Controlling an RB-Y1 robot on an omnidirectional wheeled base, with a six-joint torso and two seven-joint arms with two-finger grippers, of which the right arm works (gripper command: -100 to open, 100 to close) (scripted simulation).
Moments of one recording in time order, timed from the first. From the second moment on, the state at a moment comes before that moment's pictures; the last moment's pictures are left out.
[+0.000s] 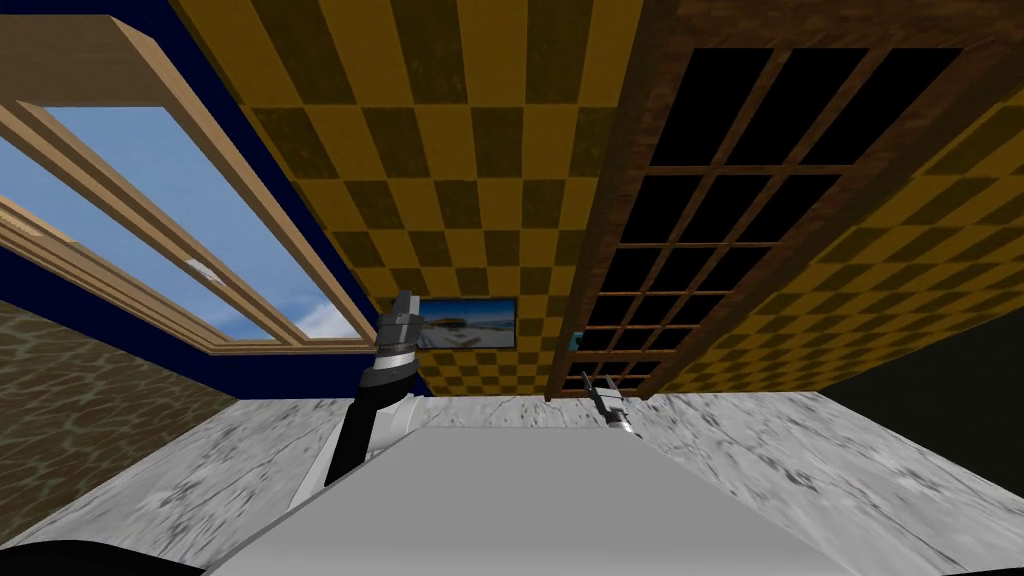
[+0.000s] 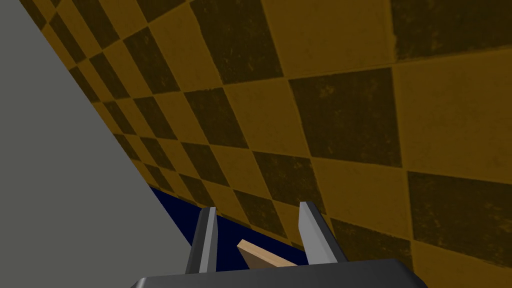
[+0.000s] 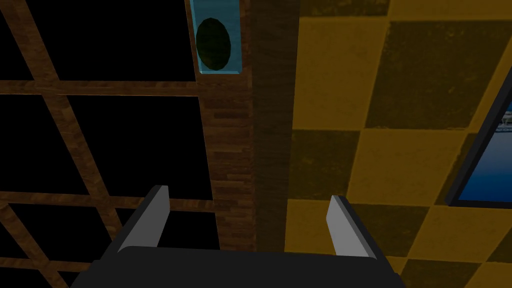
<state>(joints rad) 0.35 -0.06 -0.31 -1.18 0.40 -0.87 1.01</state>
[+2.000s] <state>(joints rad) 0.32 -0.09 -0.43 -0.92 0.40 -1.00 1.11</state>
